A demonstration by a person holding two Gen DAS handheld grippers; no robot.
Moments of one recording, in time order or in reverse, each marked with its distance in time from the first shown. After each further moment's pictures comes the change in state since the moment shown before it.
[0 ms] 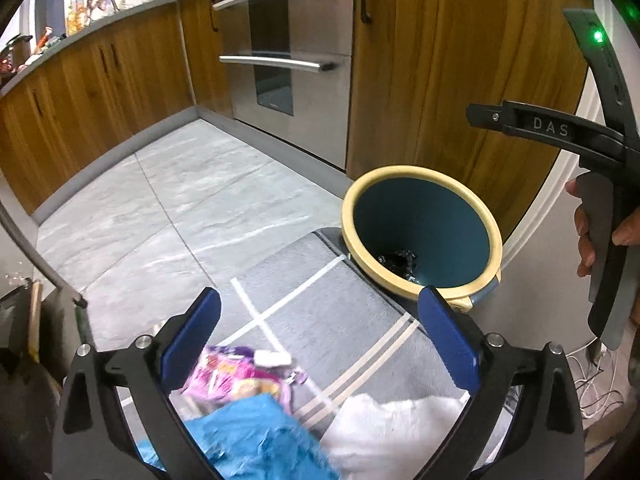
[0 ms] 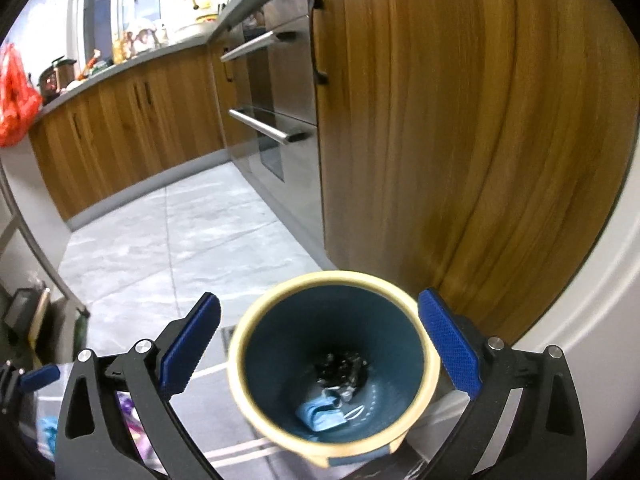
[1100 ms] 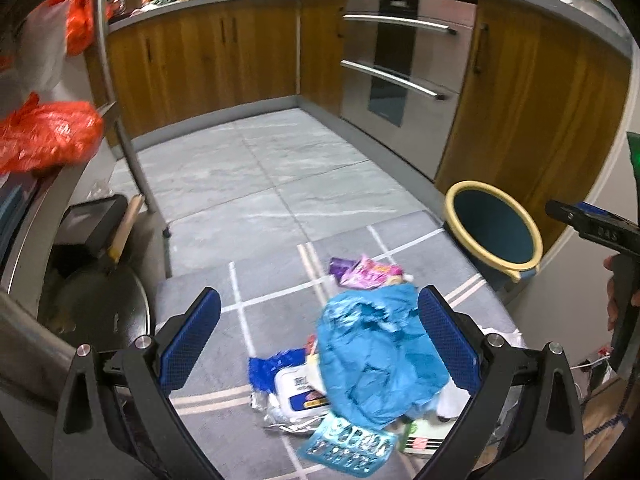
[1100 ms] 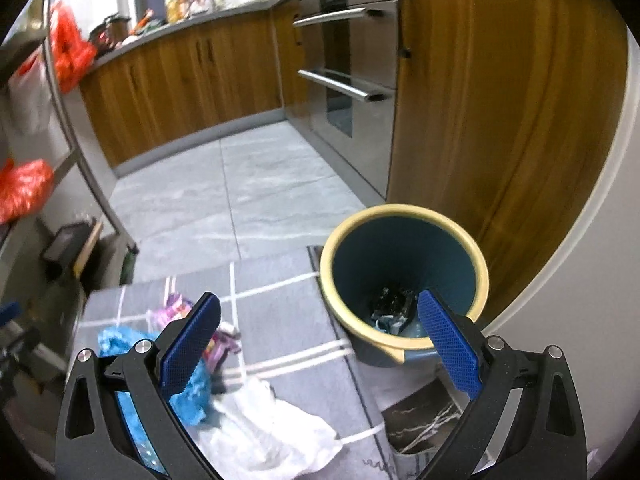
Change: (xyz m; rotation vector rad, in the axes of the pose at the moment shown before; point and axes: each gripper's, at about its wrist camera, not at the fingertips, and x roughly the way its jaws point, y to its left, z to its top) left arm -0.135 0.121 -0.103 -0.257 -0.022 0.196; right arm -0.073 0.081 -0.065 -0.131 0.129 0.128
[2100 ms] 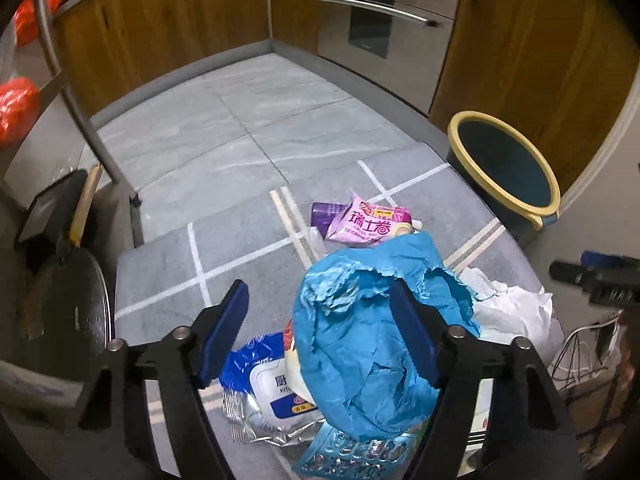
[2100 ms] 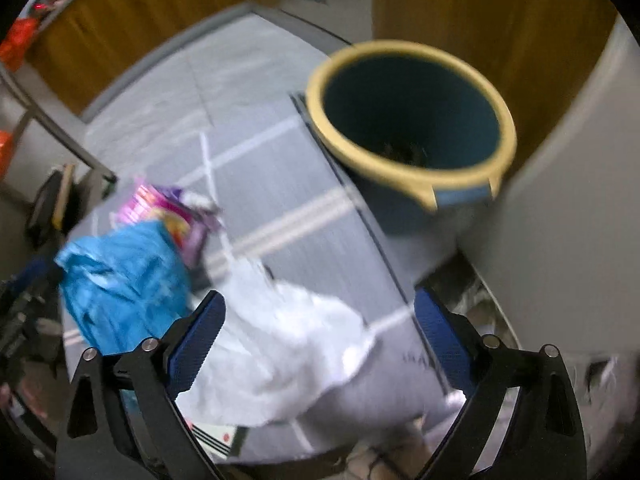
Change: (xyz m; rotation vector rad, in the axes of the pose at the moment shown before) left arm 0.088 -0.024 -0.015 0.110 0.199 -0.045; right arm 0.060 0.004 -0.083 0.165 0.435 -0.047
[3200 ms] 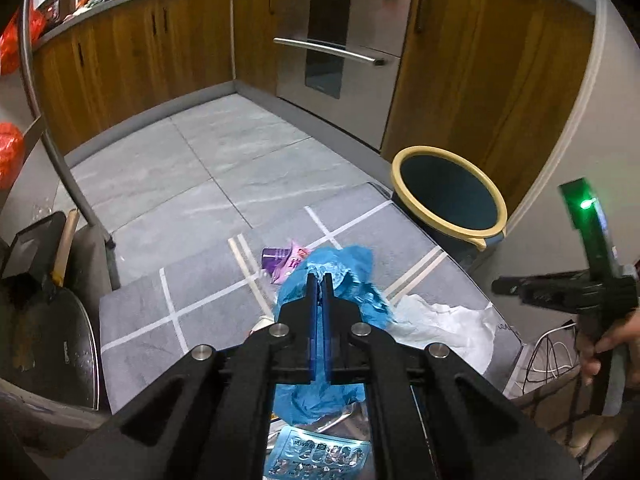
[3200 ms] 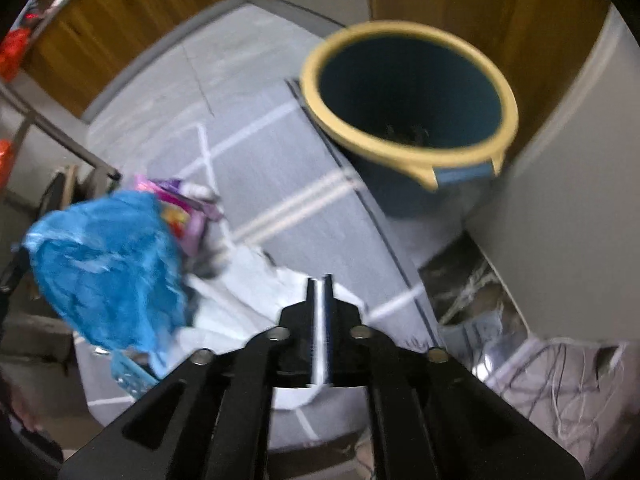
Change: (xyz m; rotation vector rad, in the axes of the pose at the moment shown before) left arm -0.047 -0.028 0.012 0.049 -0.144 -0.122; right arm 0.005 -0.011 0.002 0.049 0.061 0.044
